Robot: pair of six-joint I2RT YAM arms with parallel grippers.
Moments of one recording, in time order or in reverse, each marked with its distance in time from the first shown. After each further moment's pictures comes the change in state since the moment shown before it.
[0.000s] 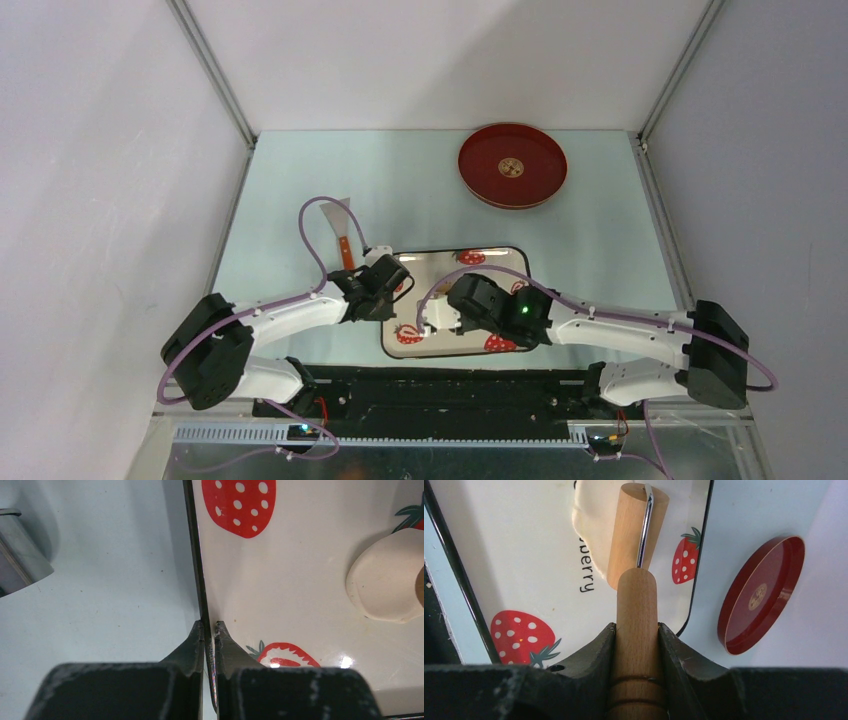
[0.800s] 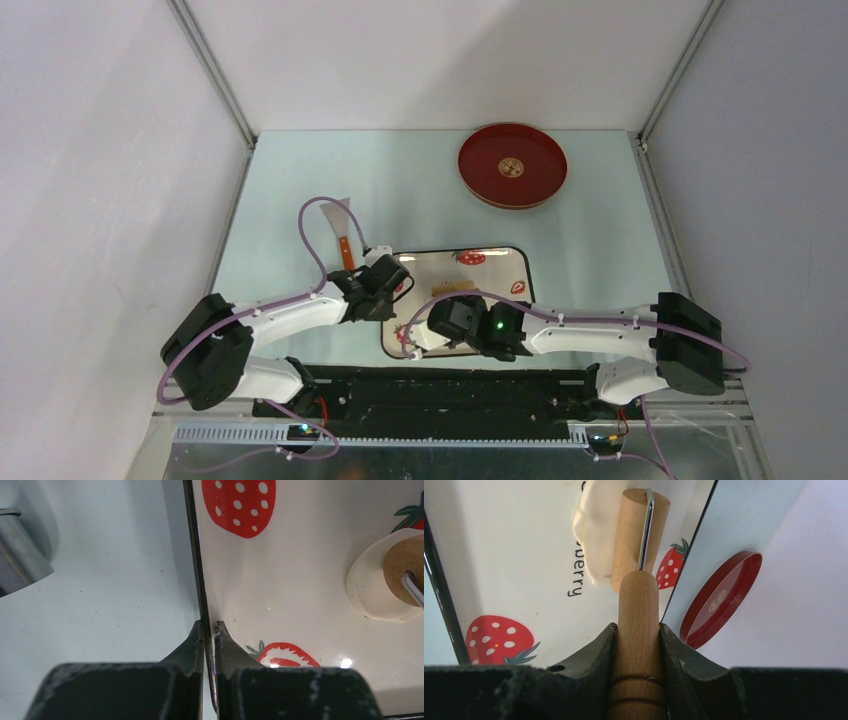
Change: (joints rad) left arm 0.000 0.000 -0.002 0.002 0.000 0.000; right arm 0.126 0.135 0.011 0.028 0.153 -0.131
